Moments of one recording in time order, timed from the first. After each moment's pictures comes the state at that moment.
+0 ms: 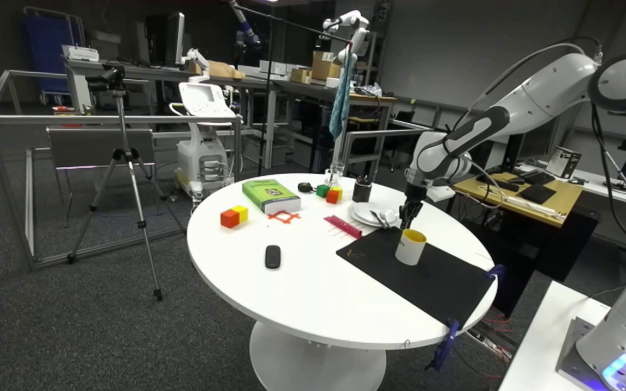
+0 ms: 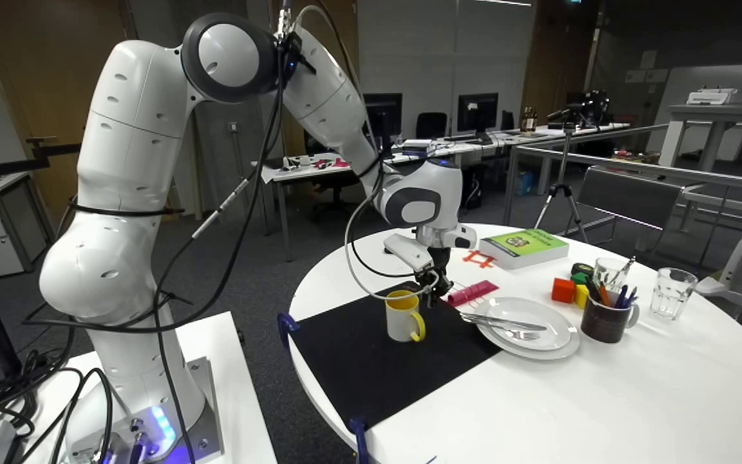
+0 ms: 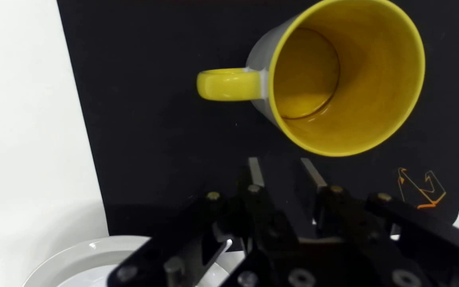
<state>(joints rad) -0.05 0.43 -0.02 -2.06 0.12 2.49 -0.18</state>
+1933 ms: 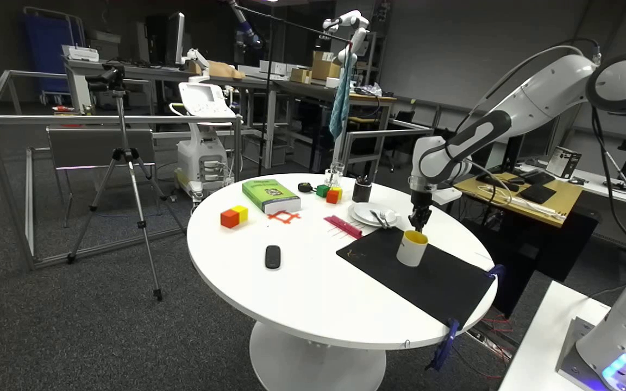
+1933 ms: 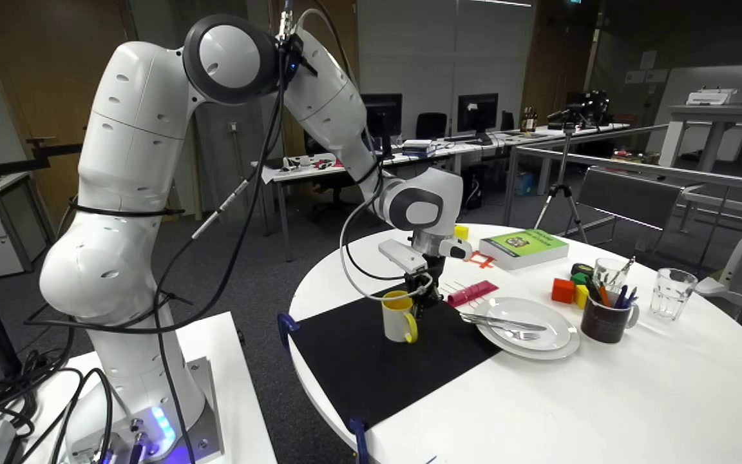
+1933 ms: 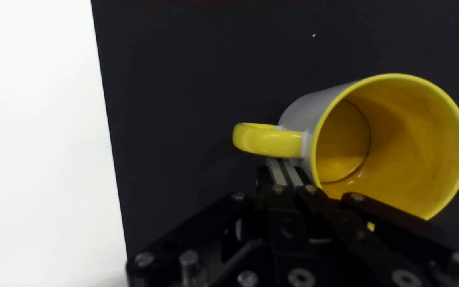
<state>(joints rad) -0.05 0.44 -0.04 -2.06 0.00 2.33 -0.07</state>
